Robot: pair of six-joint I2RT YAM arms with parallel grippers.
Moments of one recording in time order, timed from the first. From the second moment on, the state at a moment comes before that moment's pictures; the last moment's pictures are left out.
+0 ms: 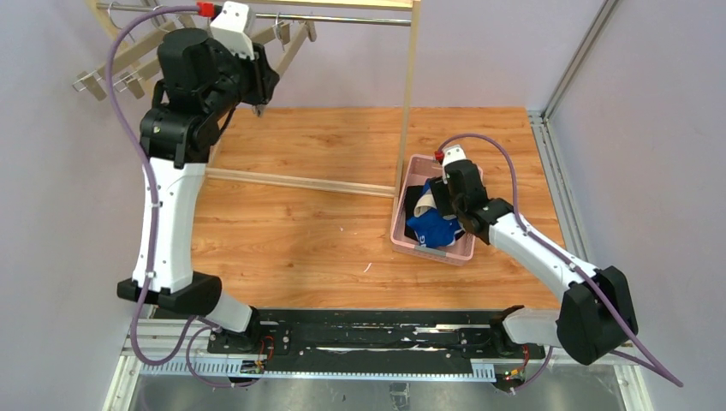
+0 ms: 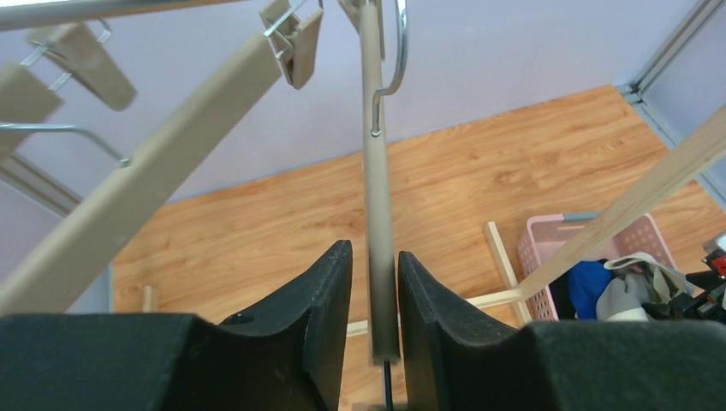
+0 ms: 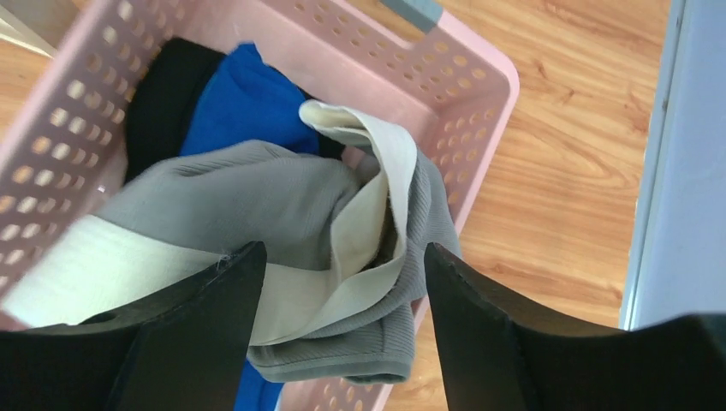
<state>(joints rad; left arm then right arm) -0.22 1.52 2.19 -0.86 0.09 0.01 0.48 1.26 0.85 -0.28 0.40 -0.06</state>
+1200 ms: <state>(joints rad) -0.22 0.54 1.21 -0.77 -0.24 -0.06 0.48 0.63 0.99 -0.62 0.55 0.04</state>
